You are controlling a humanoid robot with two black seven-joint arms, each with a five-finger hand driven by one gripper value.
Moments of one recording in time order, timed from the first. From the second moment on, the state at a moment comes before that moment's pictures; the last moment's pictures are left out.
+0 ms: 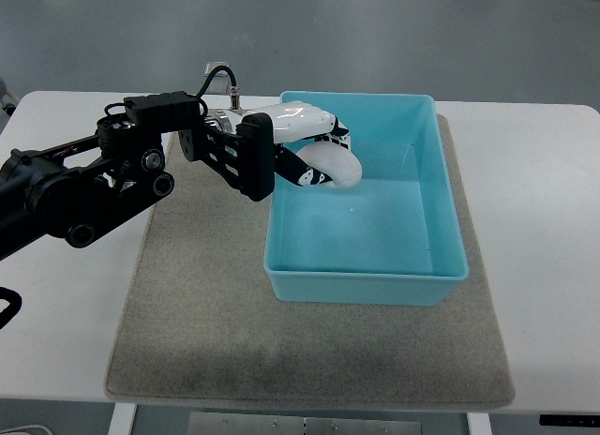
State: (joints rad) left arm -0.96 0.34 -0.54 -1.18 1.70 -0.23 -0.25; right arm 0.00 0.00 0.03 0.10 -0.11 0.20 0.00
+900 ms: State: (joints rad) left arm -1.00 0.52 -0.56 -1.11 0.78 -0.24 -0.25; right arm 0.00 0.00 0.03 0.10 -0.11 0.20 0.00
